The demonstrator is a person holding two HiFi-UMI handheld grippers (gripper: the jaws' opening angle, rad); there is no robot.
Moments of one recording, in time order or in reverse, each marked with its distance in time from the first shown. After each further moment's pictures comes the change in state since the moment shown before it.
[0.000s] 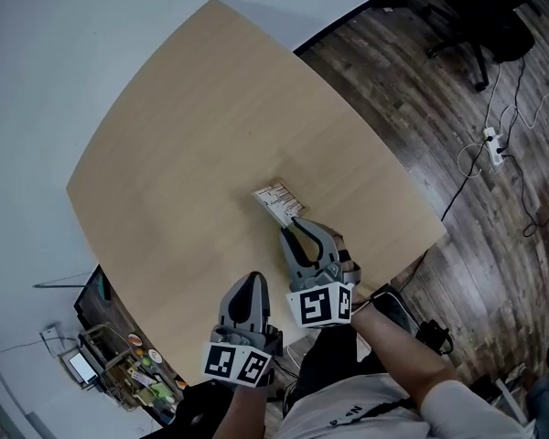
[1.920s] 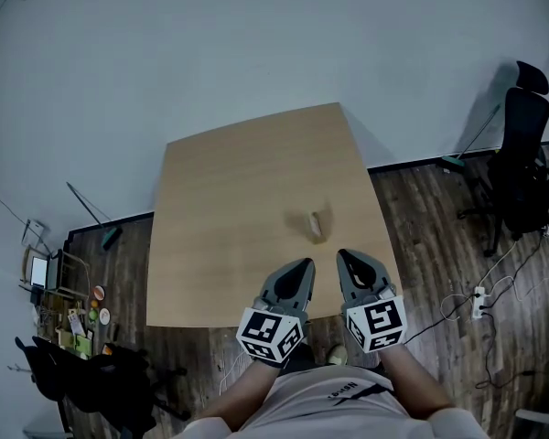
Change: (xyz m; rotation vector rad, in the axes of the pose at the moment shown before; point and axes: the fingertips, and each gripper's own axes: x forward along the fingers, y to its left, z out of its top) left arm -0.102 -0.189 0.106 0.131 -0.358 0.091; right arm -0.226 -0.043 0.185 0.042 -0.243 0.341
